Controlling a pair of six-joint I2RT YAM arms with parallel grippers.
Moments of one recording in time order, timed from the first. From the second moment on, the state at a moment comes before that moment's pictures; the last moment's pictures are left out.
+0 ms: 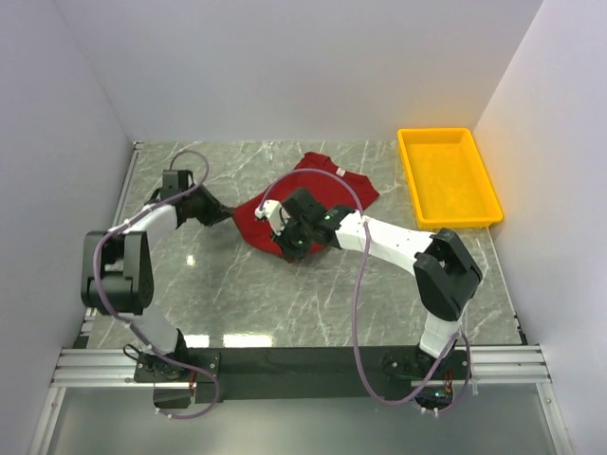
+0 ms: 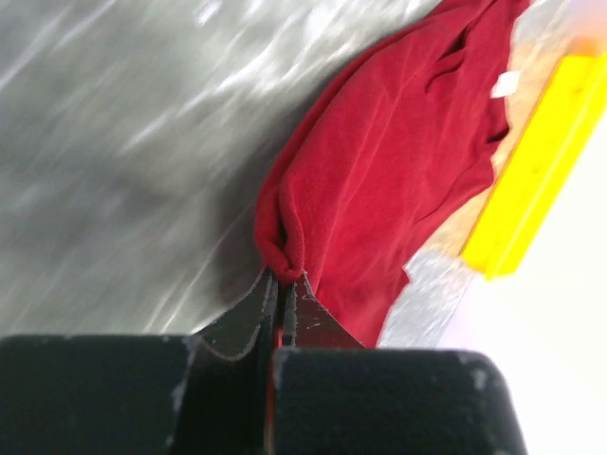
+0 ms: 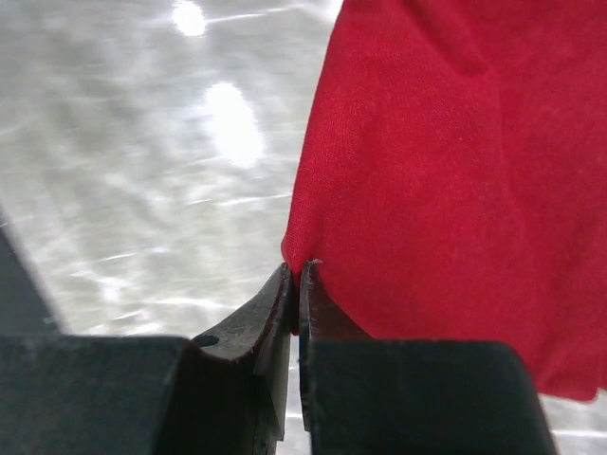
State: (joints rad) left arm -0.01 1.69 1.02 -0.15 0.45 -0.87; right arm 0.84 1.78 1.33 -0.48 -0.26 -0.20
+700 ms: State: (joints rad) left arm 0.10 1.25 0.84 -0.44 0.45 -0.89; right arm 0.97 1.62 1.32 -0.54 -0.36 -0.10
